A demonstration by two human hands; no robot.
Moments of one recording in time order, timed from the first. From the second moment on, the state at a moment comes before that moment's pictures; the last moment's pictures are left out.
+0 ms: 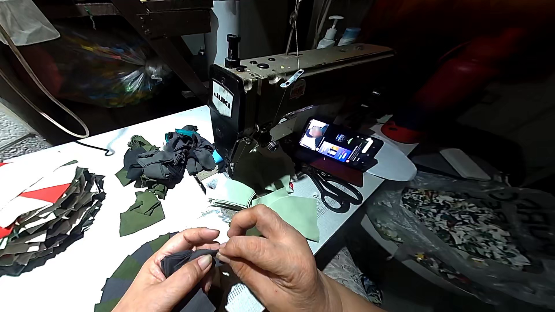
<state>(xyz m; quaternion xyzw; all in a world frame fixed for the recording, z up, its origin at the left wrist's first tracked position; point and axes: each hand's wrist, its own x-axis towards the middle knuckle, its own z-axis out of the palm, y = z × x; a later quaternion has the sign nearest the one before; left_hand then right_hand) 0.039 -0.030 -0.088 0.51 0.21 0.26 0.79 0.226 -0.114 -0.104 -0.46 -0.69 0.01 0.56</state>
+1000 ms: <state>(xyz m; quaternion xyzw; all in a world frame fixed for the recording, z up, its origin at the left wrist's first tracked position) 0.037 -0.032 -0.088 0.53 0.22 0.25 0.78 0.225 -0.115 -0.103 -0.46 -0.68 0.02 0.58</state>
